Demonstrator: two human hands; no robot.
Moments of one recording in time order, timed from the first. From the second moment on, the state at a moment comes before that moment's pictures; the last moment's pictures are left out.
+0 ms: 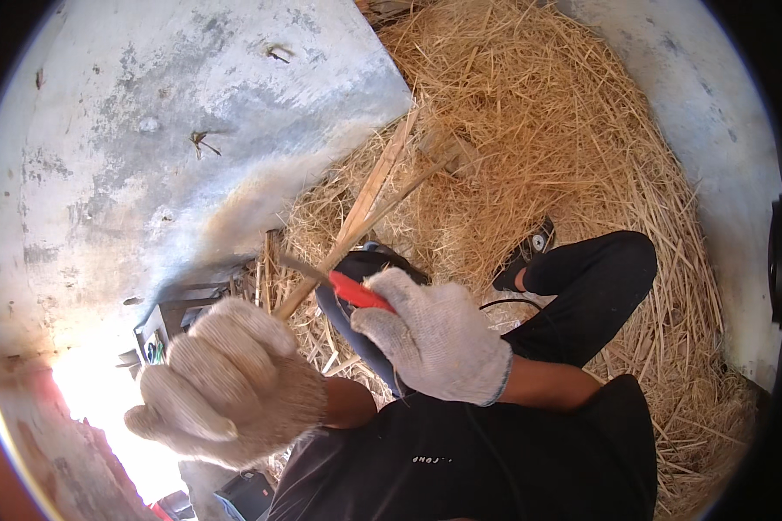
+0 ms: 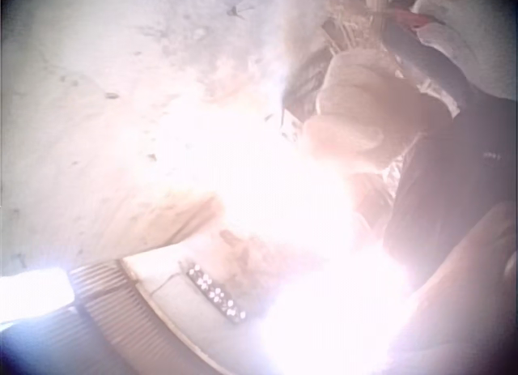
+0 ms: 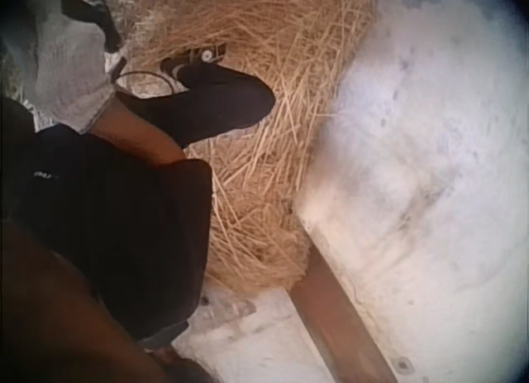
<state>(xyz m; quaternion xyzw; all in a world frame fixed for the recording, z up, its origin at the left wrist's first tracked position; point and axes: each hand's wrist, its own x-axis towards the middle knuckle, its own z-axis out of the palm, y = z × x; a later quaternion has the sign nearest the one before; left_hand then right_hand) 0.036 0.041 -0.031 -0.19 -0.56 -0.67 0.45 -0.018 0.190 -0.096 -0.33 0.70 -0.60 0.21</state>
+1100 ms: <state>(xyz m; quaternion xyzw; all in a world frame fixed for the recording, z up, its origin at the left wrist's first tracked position) 0.084 0.064 -0.042 -0.21 -0.54 -0.68 0.46 -0.056 0.242 -0.353 -0.28 0.93 -0.13 0.22</state>
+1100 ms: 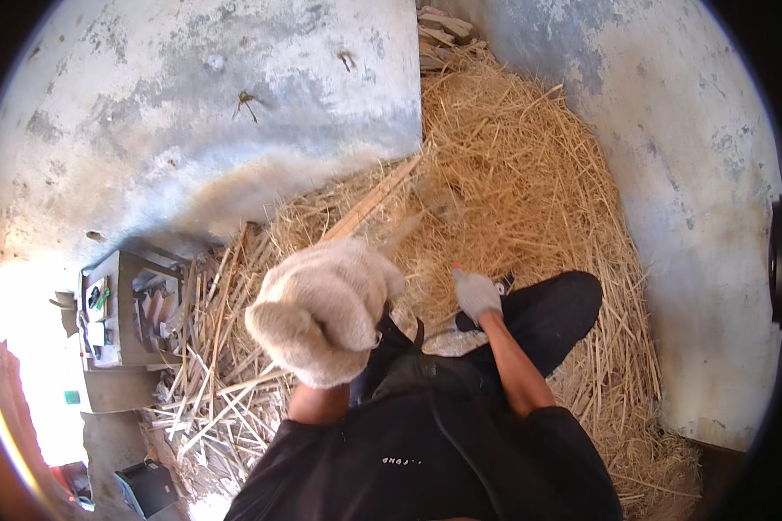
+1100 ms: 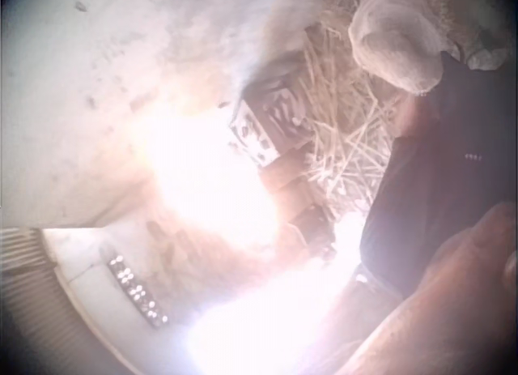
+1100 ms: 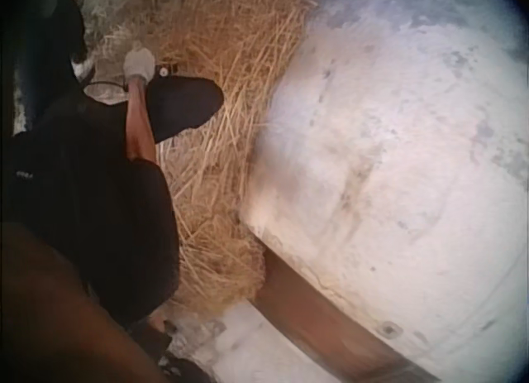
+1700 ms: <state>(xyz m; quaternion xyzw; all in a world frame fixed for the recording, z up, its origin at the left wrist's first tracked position) 0.077 0.016 -0.040 -0.21 -0.54 -0.69 0.44 -0.007 0.143 -0.173 -0.33 0.84 -0.41 0.08</state>
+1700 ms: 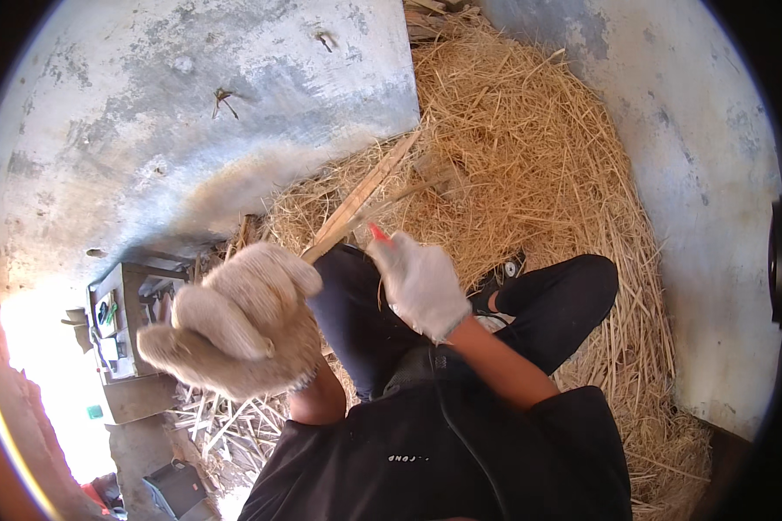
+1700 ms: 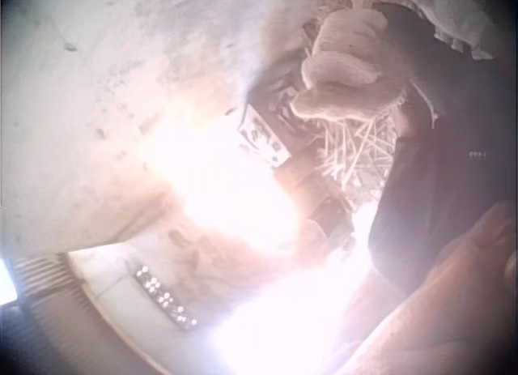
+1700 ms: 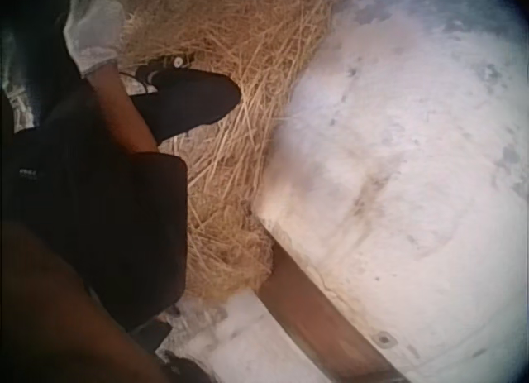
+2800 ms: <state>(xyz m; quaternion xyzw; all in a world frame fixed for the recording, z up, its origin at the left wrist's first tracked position) 0.045 0.045 -0.034 -0.12 -0.51 -0.64 0.56 -0.011 0.174 -0.109 -0.35 0.68 -0.62 0.18</state>
